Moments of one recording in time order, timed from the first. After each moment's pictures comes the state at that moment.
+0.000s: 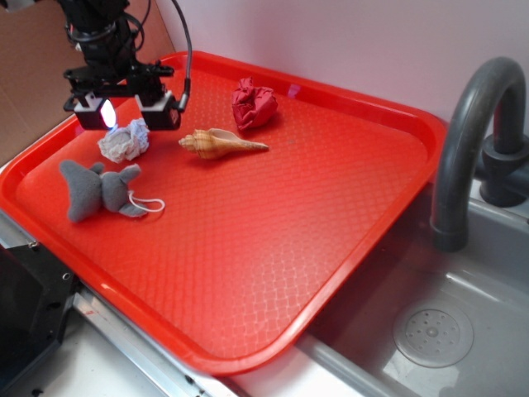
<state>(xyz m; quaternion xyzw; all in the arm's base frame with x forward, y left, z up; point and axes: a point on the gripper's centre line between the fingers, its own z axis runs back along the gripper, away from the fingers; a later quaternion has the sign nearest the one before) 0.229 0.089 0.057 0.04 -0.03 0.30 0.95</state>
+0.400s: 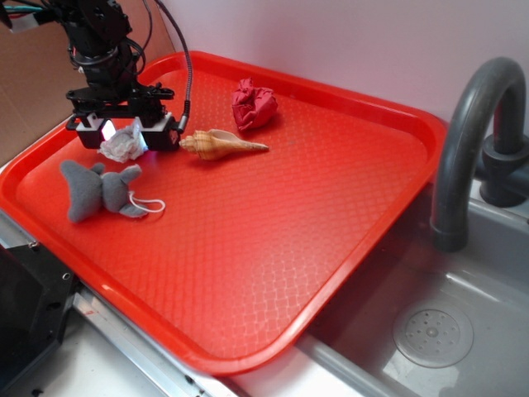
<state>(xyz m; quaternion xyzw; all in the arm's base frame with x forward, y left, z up) 0.222 0.091 0.040 0.06 -0.03 0.30 0.95</state>
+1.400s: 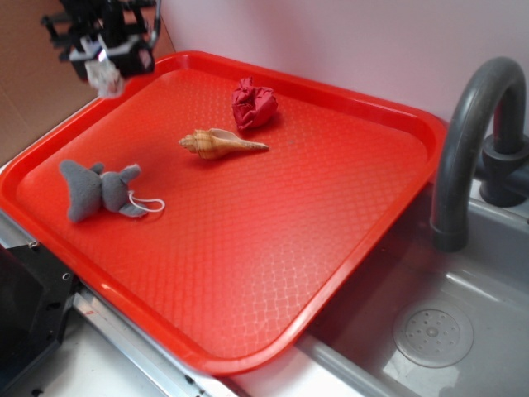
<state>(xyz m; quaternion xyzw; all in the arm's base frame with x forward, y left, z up) 0.233 0.058 0.152 -0.03 -0.06 0.26 0.96</state>
